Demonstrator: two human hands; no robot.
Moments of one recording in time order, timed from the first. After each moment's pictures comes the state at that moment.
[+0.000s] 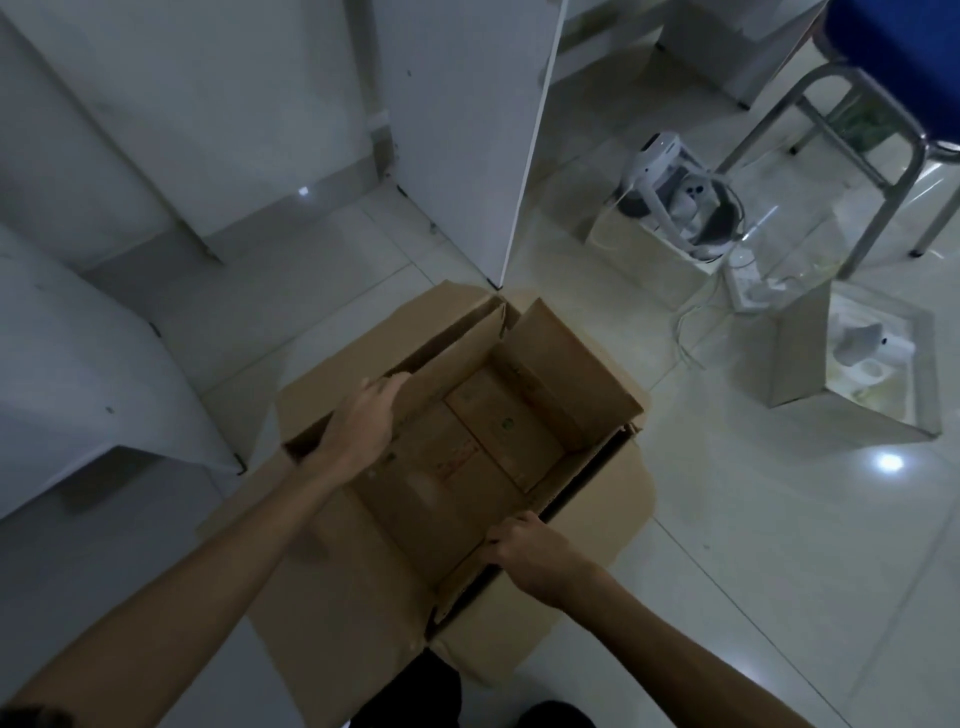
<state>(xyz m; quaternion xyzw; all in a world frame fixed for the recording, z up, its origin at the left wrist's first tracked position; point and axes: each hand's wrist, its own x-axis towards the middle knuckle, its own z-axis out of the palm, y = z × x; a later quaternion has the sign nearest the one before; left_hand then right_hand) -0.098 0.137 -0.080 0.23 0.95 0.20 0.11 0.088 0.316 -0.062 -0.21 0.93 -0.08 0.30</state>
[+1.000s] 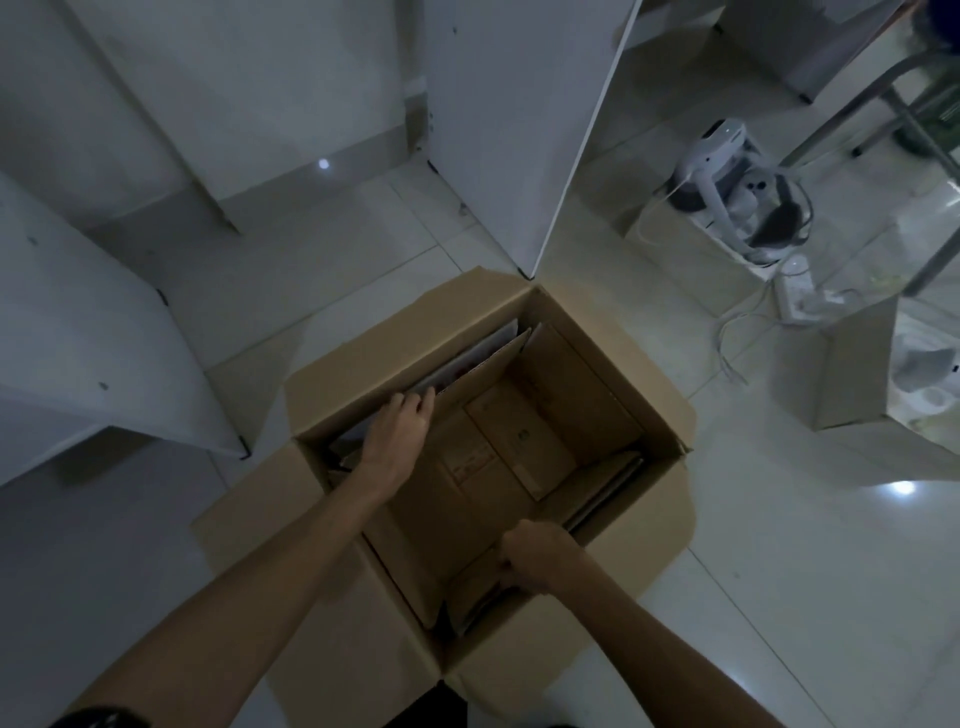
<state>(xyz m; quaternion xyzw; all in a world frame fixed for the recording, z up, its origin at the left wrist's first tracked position) -0.095 0.144 -0.147 0.25 0.96 0.02 0.15 0.042 0.301 -0.129 -0.09 0.88 -0.05 0.47</state>
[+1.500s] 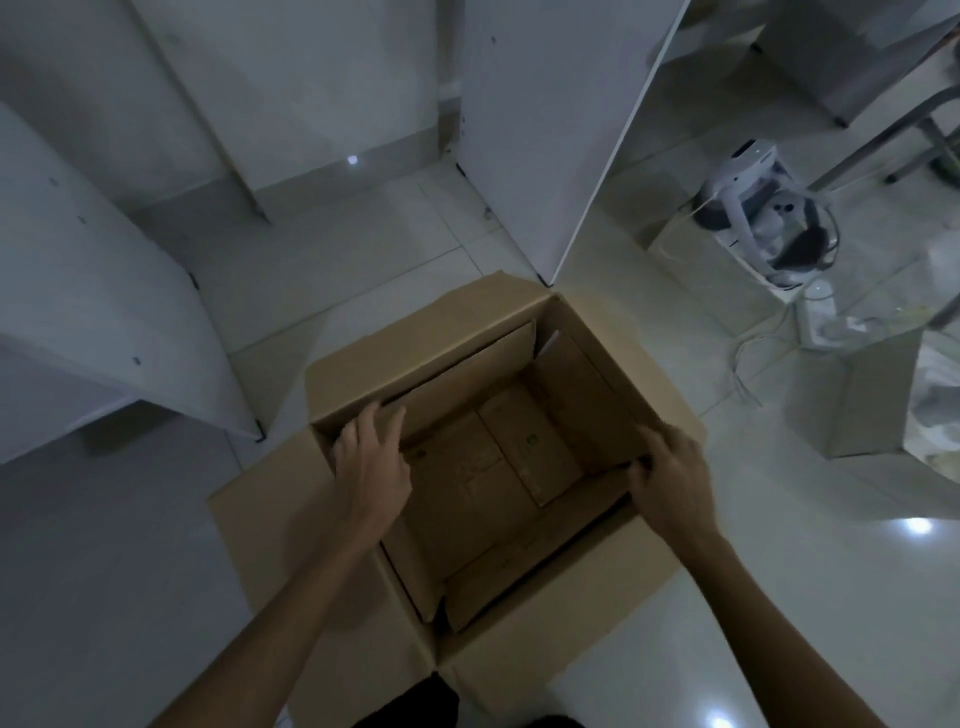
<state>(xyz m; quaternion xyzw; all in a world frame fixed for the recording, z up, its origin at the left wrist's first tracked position) -0.046 0.110 -0.130 0.05 0.99 0.13 0.10 0.034 0.425 -0.093 0.19 0.97 -0.12 0.06</state>
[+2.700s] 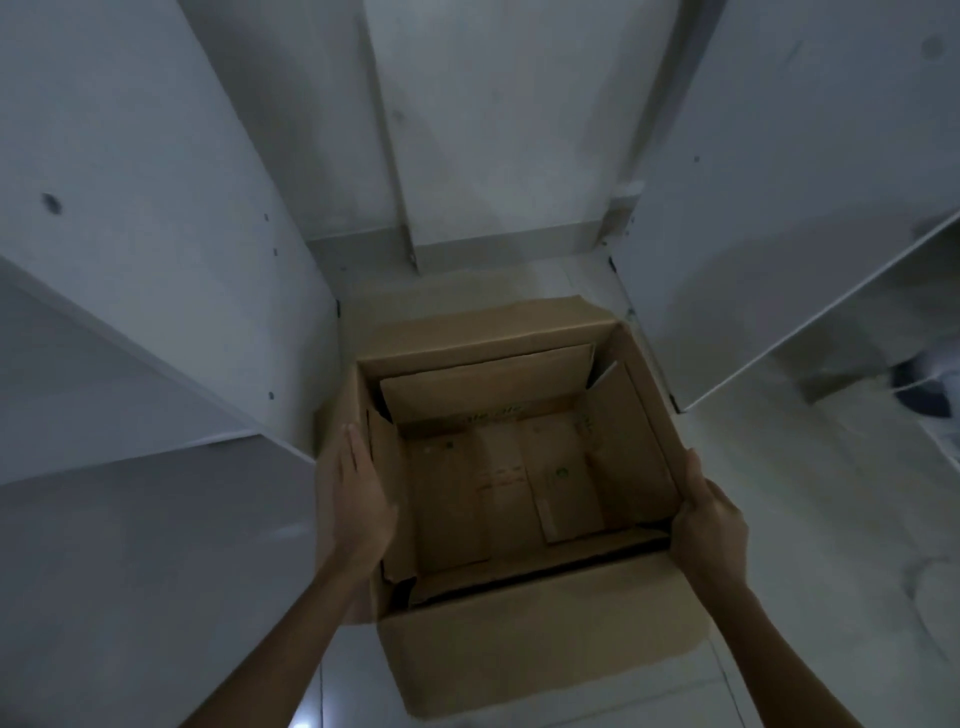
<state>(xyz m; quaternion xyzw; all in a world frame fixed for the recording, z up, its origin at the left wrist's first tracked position) -0.121 0.022 -0.154 -0.21 0.93 0.29 0.01 -0.148 0.372 -0.134 0.09 0.98 -0.16 0.02</state>
